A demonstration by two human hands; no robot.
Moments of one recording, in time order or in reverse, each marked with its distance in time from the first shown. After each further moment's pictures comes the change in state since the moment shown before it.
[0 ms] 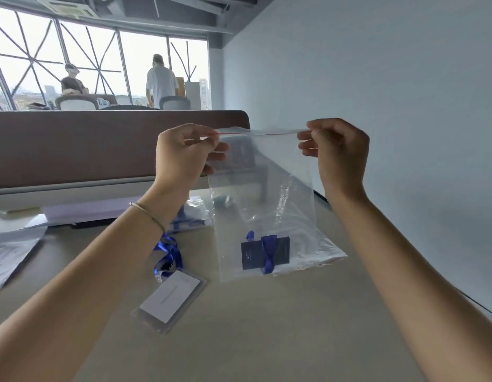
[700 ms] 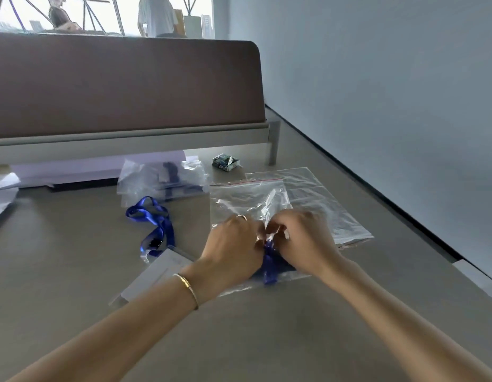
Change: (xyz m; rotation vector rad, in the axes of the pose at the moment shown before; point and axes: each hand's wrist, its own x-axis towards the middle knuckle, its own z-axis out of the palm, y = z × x) left_hand -0.077 -0.163 0.052 1.008 -0.607 0.045; right_hand -0.108 0.139 -0.007 -0.852 -0.805 -0.011
